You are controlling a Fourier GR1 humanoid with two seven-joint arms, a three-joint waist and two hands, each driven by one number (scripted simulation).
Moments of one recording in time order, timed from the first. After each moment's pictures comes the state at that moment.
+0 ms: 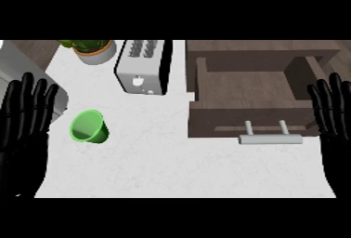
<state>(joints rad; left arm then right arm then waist) 0.00 0.07 -0.02 -2.10 0.00 0.02 -0.01 0.00 -0.09 0.00 -2.10 0.03 0.04 -0.02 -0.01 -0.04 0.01</state>
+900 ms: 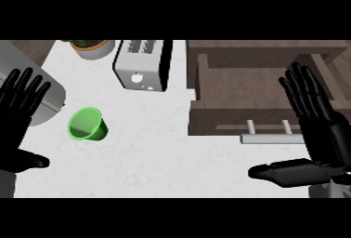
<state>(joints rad) -0.13 0.32 0.27 -1.56 0.51 -0.41 -0.02 -0.12 -0.12 -0.01 -1.96 -0.05 0.13 0.09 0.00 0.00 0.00</state>
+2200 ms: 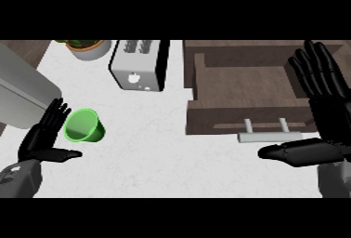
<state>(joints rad) -0.41 0.40 0.28 -0.45 0.06 -0.44 -0.70 -0.25 -0.17 -0.09 -1.90 -0.10 0.16 0.12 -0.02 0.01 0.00</state>
